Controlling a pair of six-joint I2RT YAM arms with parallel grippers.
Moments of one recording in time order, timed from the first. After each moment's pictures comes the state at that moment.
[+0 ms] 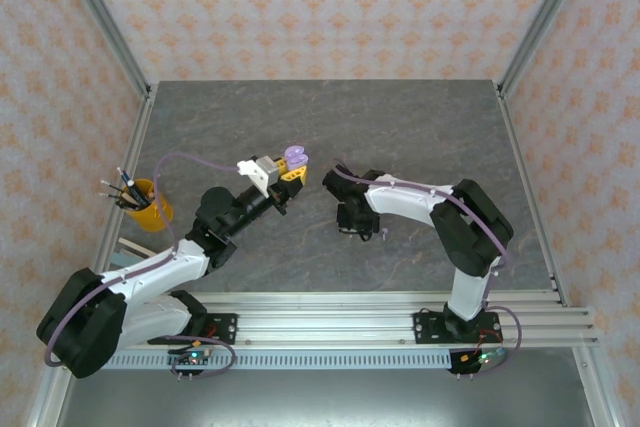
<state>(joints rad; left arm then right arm) -0.56 1.11 0.43 0.84 0.21 -0.07 0.76 1.81 1.13 -0.78 0.03 0.82</state>
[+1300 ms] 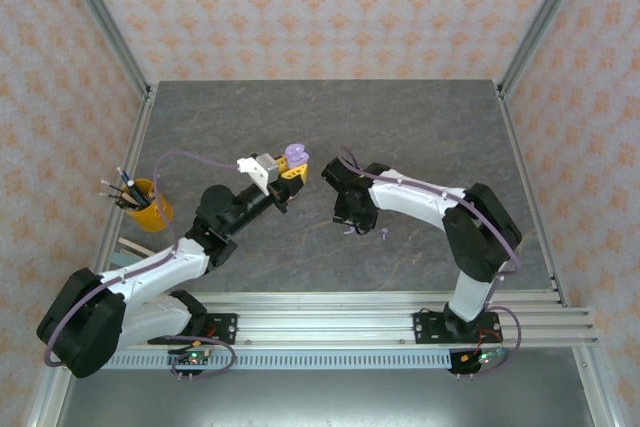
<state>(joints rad) -0.56 1.11 0.44 0.82 0.21 -0.10 0.77 1.76 1.19 -0.82 0.03 1.01</state>
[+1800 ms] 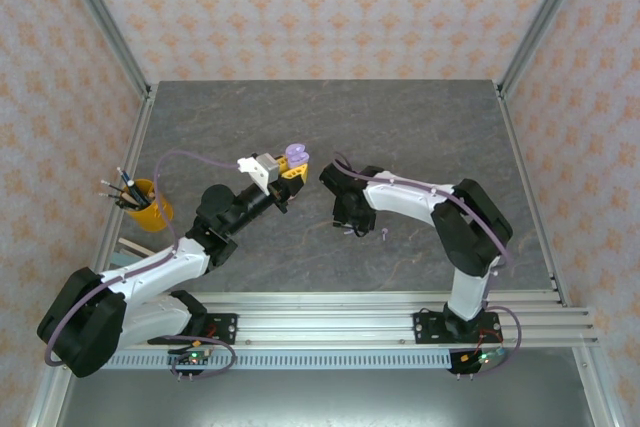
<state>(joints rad) -0.56 1.12 0.45 0.82 0.22 -0.10 0.77 1.81 1.18 -0.79 0.03 0.94</state>
